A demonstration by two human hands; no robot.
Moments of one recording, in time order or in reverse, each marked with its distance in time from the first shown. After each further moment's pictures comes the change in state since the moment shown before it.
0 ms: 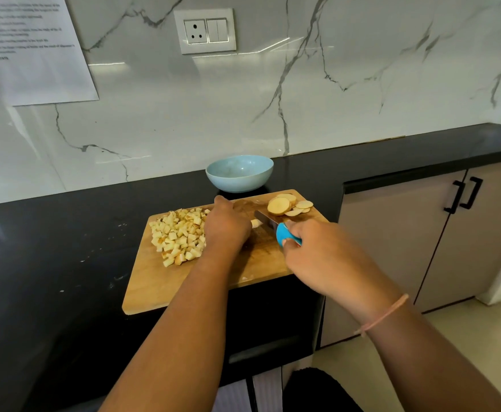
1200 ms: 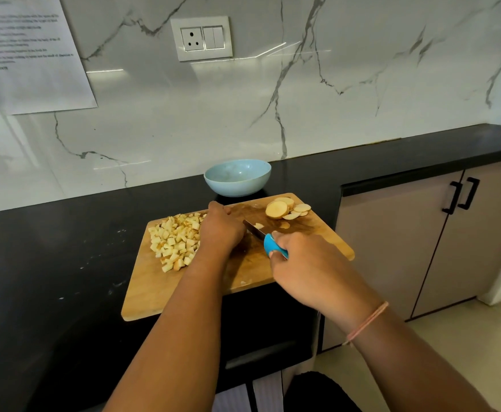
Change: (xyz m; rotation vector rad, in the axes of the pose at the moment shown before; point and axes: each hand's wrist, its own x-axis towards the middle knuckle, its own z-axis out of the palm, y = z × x) left_hand 0.006 -0.005 -0.005 -0.140 -0.069 -0.072; right_hand 0.000 -0.003 0.014 0.032 -0.052 -0.017
